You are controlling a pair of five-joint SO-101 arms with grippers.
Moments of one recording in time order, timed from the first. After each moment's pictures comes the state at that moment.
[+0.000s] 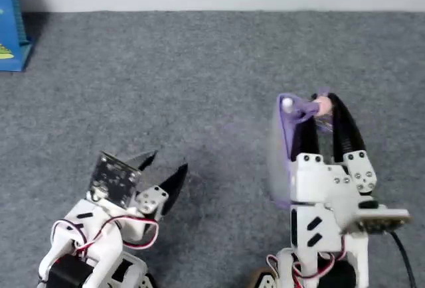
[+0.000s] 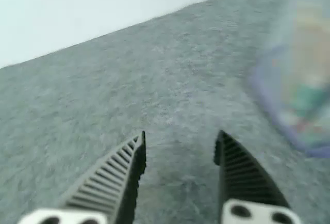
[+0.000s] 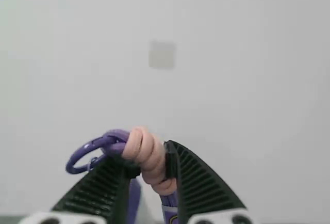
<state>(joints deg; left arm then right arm) 17.1 -93.5 60.8 72.6 0.8 -4.8 -103.4 67.4 23.4 -2.6</state>
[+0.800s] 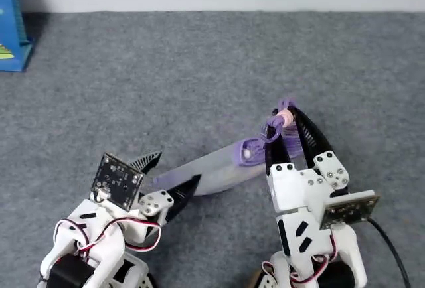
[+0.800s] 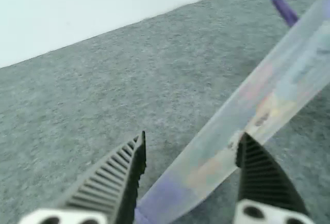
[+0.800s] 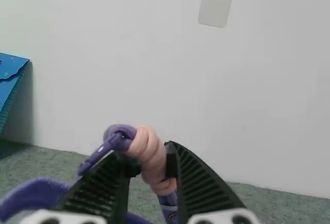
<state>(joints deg) 22.4 -93.5 60.8 72.6 1.3 -12.8 -104.3 67.4 36.7 2.2</state>
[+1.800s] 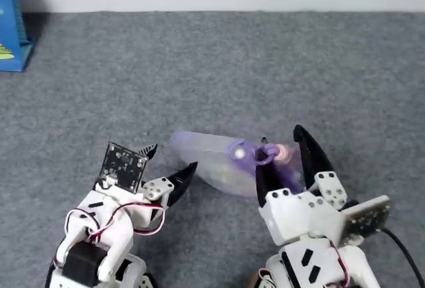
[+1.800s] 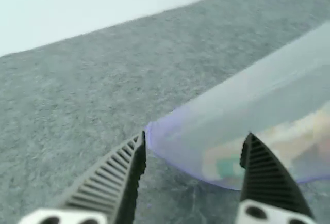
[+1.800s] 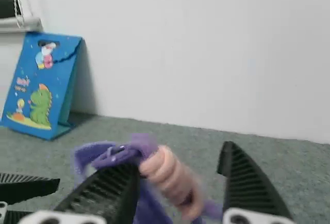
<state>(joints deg) 15.6 -93.1 71.2 62.6 1.5 -22.2 -104.3 55.1 58.1 -6.6</state>
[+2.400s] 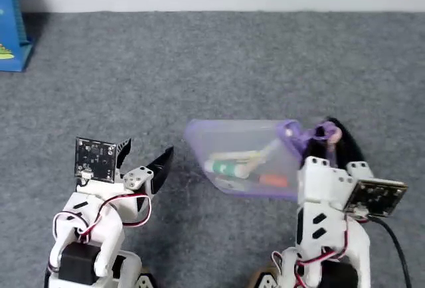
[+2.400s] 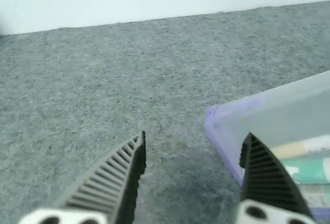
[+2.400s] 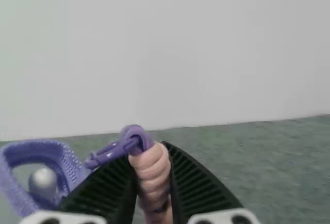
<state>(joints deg) 5.4 -93.4 71.2 62.6 5.4 6.9 -104.4 73.6 45.6 -0.6</state>
